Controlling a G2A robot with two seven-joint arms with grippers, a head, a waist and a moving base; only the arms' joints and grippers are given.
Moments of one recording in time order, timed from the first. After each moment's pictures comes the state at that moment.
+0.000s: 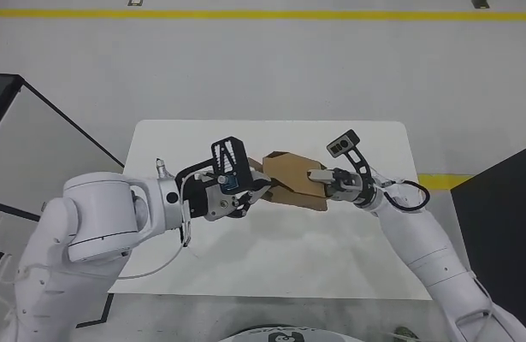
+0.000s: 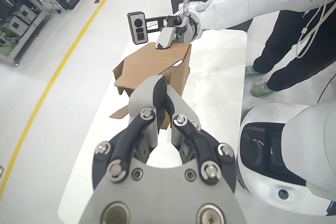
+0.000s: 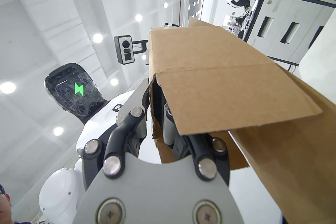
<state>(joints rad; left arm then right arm) 1.22 -0.95 -1.30 -2.35 0.61 -0.57 -1.00 -1.18 -1.12 1.11 -1.36 1.02 -0.28 1.38</state>
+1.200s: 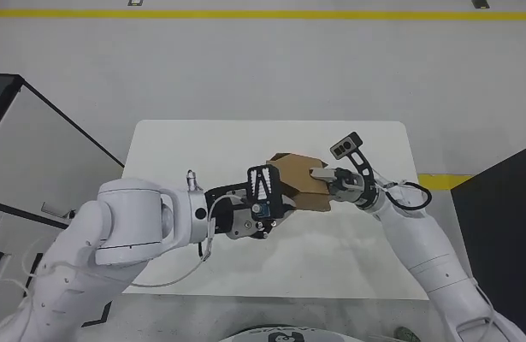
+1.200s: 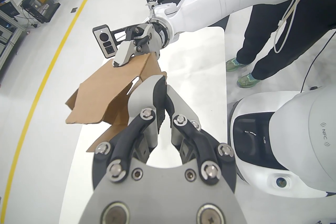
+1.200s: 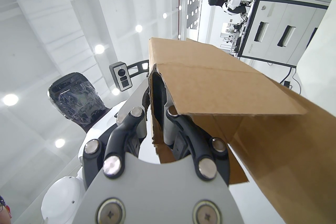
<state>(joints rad) 1.14 -0.94 -1.11 -2.35 0.63 -0.58 -0.99 -1.23 -1.13 1.17 -1.38 0.99 -0.23 1.34</state>
